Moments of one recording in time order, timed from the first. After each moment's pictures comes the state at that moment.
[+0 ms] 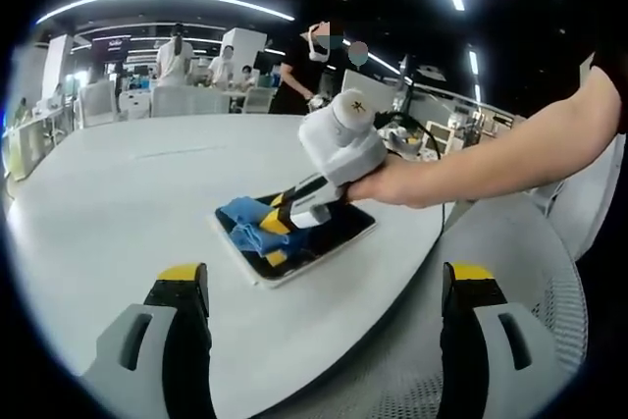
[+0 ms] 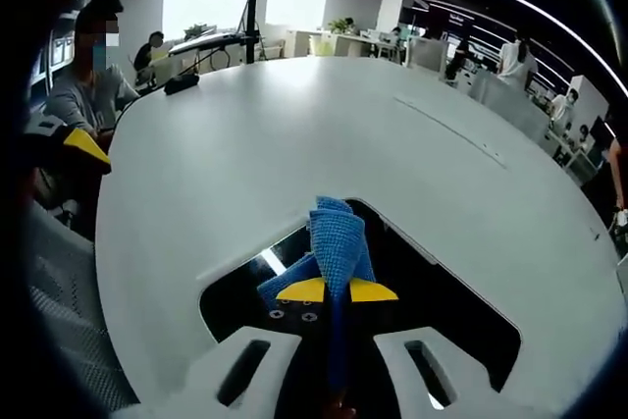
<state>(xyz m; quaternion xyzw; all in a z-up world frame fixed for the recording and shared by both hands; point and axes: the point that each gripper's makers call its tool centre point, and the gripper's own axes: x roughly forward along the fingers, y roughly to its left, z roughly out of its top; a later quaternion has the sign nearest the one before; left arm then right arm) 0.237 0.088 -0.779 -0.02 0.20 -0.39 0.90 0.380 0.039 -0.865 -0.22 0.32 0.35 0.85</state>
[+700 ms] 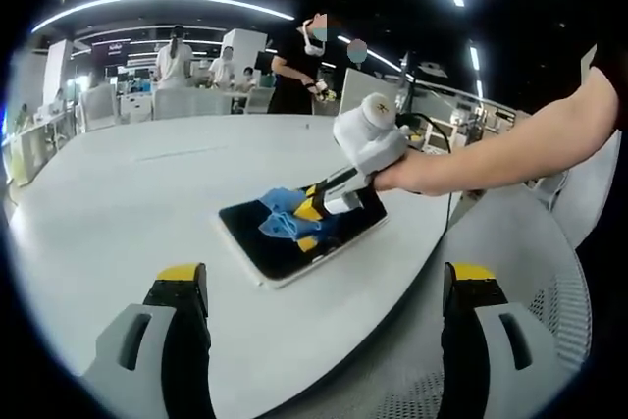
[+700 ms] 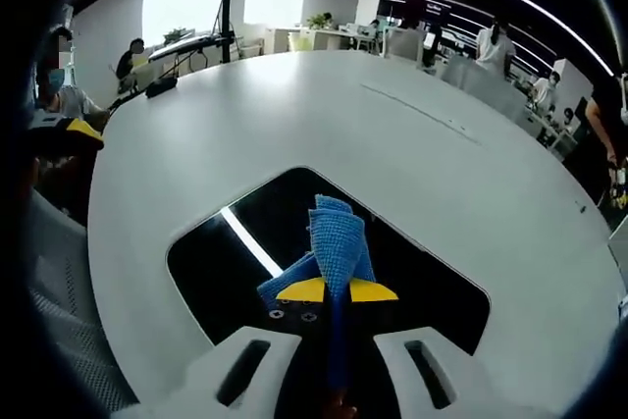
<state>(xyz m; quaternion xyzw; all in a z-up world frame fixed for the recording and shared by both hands) 0.239 0.090 -0.778 -0.01 0.20 -0.38 0.90 0.384 -0.018 -0.866 -0.20 0.34 0.31 0.87</state>
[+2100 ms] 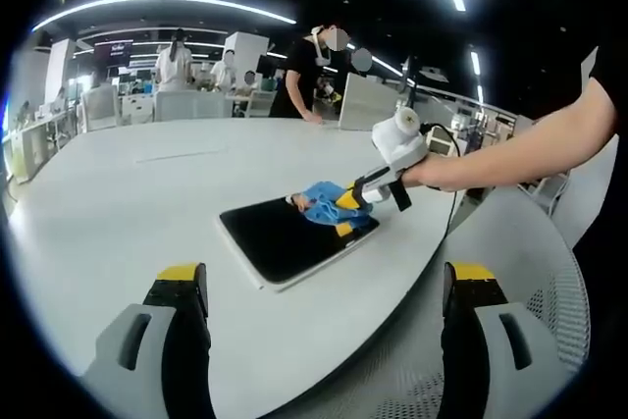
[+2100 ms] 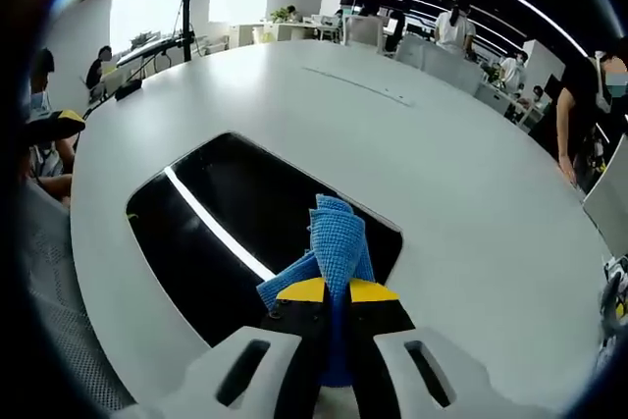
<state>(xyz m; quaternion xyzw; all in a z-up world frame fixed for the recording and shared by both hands) 0.238 0.091 -0.776 -0.02 0.19 -0.38 0.90 0.382 -0.111 -0.866 -0.19 0.35 0.23 0.89</state>
